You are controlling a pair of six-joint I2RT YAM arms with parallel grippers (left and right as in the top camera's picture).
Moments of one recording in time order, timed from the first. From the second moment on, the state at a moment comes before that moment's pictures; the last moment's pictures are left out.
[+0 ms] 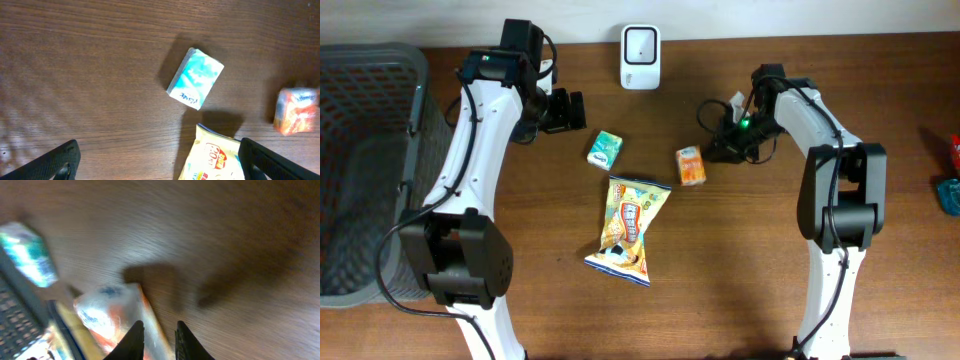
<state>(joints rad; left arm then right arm) -0.13 2.05 1.98 -1.23 0.12 -0.23 0.04 2.36 1.82 -1.04 -0.63 0.23</state>
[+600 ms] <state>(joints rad) -0.13 2.05 1.98 -1.23 0.12 -0.23 0.22 2.25 1.85 -1.10 -0.35 -0.01</state>
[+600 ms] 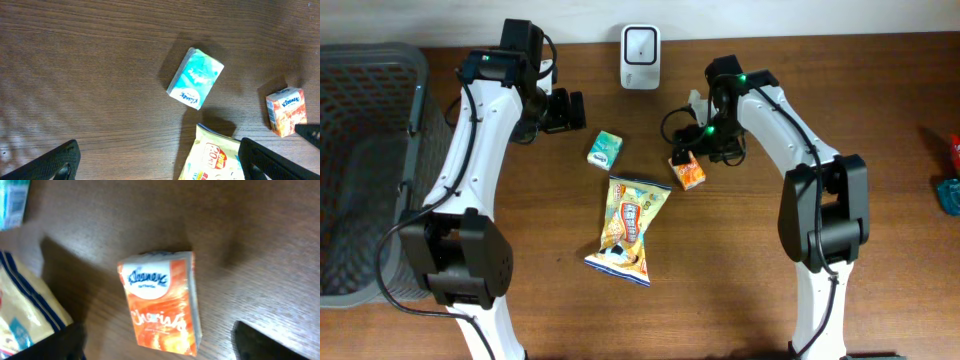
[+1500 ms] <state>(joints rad) -0.13 2.05 1.98 -1.23 0.12 -0.23 -0.05 2.24 1.72 -0.91 -1.20 -0.05</state>
